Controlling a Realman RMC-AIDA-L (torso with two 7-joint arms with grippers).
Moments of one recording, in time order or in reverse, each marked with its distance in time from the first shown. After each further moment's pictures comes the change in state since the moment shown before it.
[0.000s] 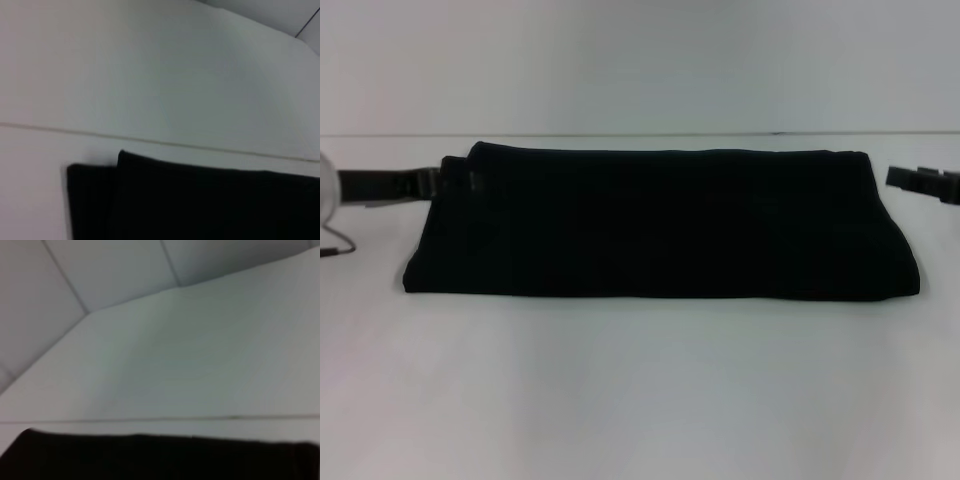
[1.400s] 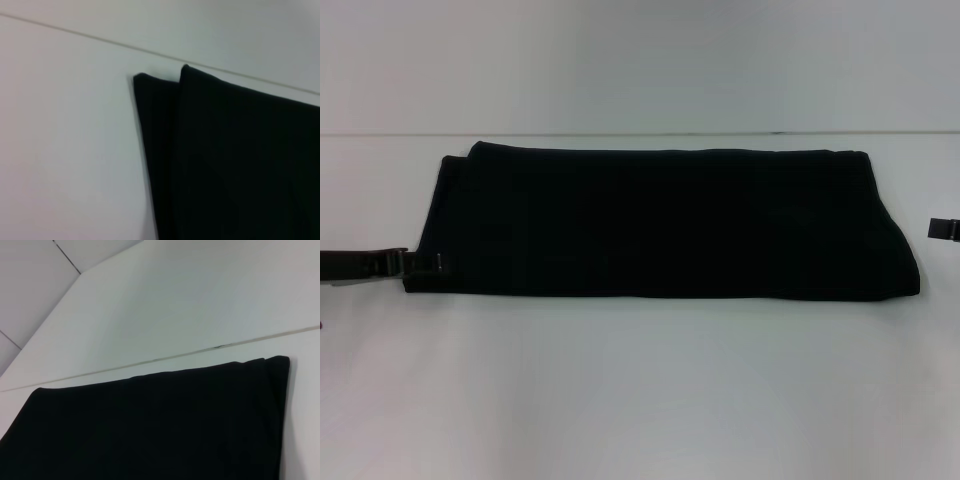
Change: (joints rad) left arm 0.118 -0.009 0.023 -0.004 0.054 0.008 0.007; right arm -0.099 -0.068 -0.109 -0.040 -0.014 -0.126 0.197
